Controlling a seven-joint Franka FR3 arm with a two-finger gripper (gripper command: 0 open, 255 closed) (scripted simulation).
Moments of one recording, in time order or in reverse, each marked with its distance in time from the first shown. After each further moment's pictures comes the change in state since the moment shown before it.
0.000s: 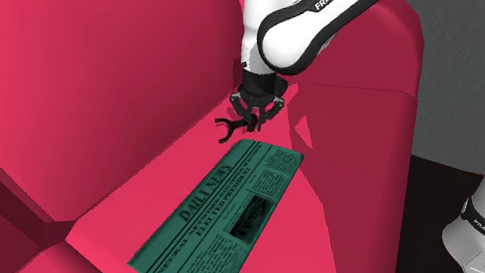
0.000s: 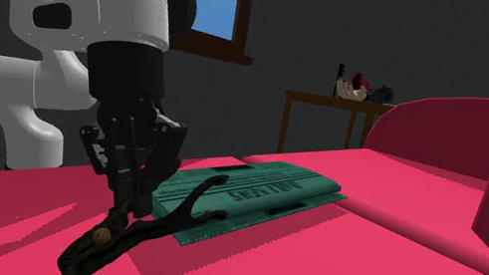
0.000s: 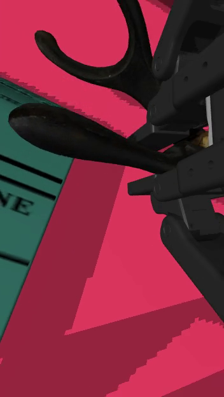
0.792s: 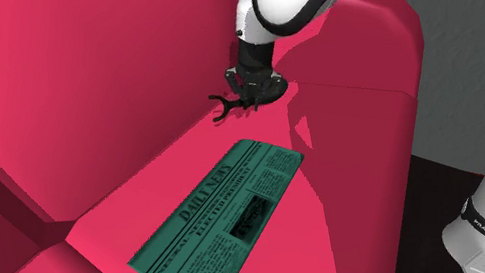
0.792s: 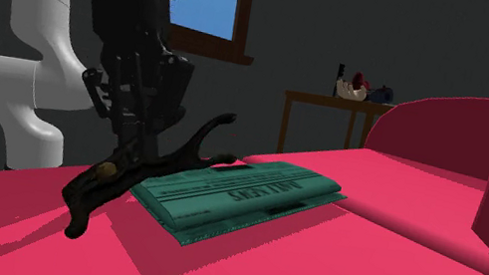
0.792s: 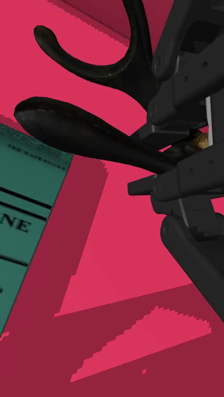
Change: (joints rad) arm 0.000 -0.070 -0.012 0.100 0.008 -0.169 -0.004
